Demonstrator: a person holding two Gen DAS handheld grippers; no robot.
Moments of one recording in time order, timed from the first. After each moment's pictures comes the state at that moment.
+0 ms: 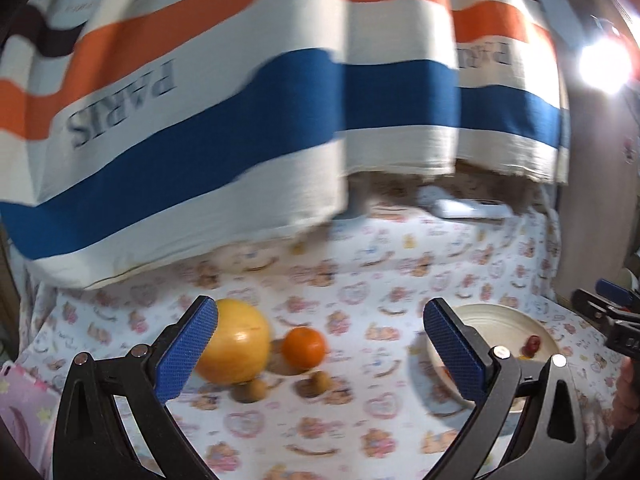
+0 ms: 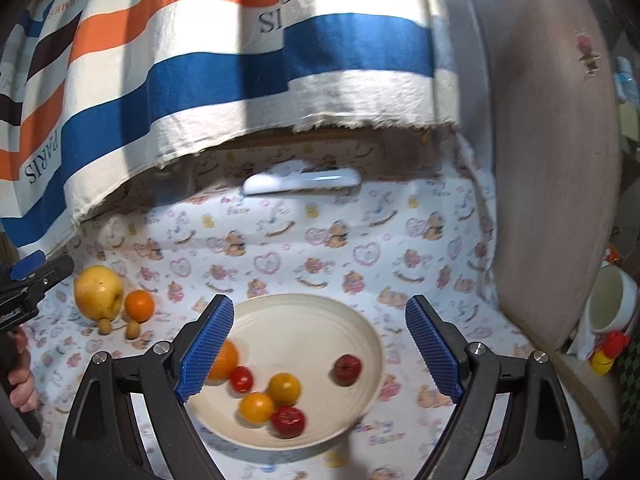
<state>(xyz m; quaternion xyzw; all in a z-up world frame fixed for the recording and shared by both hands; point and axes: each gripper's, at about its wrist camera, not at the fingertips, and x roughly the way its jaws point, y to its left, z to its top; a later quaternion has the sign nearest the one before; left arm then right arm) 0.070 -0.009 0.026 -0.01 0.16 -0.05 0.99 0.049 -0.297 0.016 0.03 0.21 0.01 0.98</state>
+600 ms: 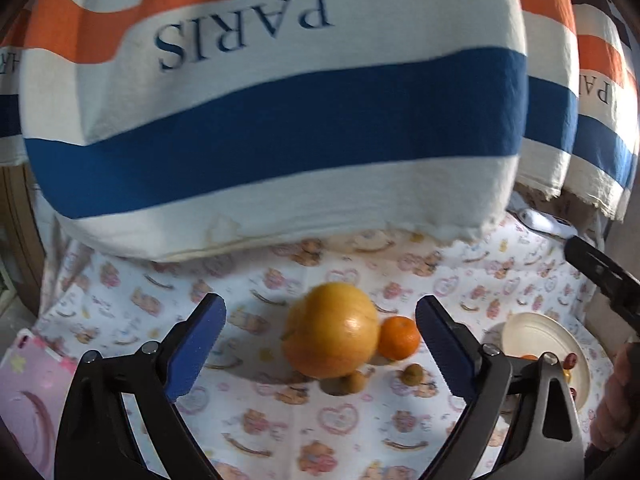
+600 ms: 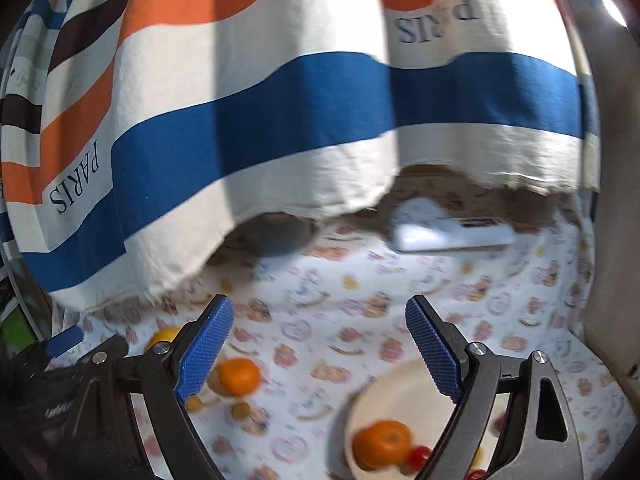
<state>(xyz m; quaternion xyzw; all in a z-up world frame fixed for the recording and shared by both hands) 0.089 0.079 0.018 -0.08 0.23 0.02 0.97 0.109 -0.146 0.061 0.04 0.18 0.06 0.98</state>
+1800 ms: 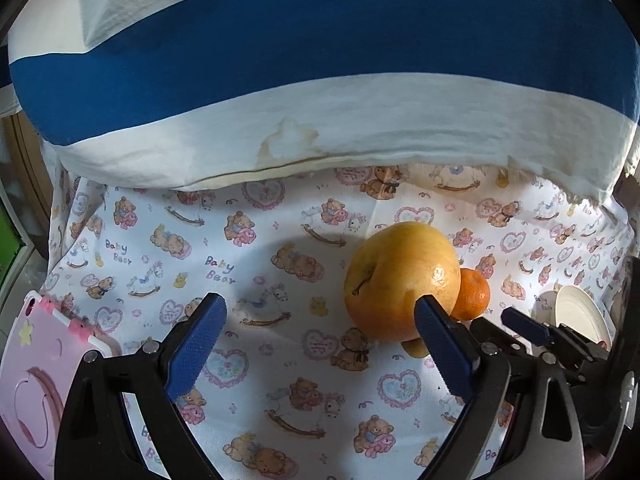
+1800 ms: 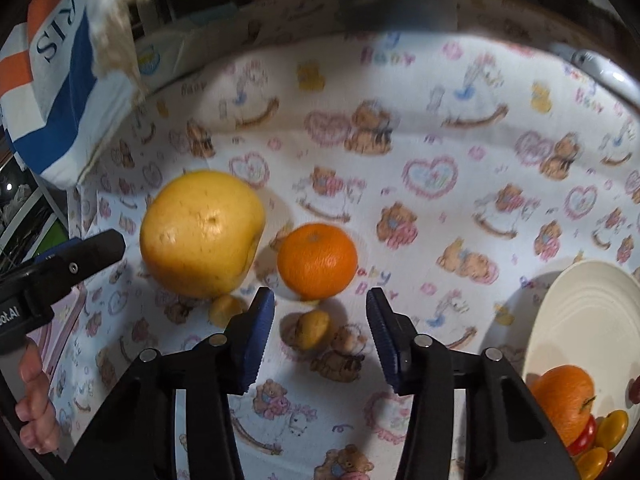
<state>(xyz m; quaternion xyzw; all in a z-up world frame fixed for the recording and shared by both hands) 0.122 0.113 -0.019 -0.09 0.36 0.06 0.93 0.183 -0.072 -0.055 0.01 0.40 0.20 0.89</state>
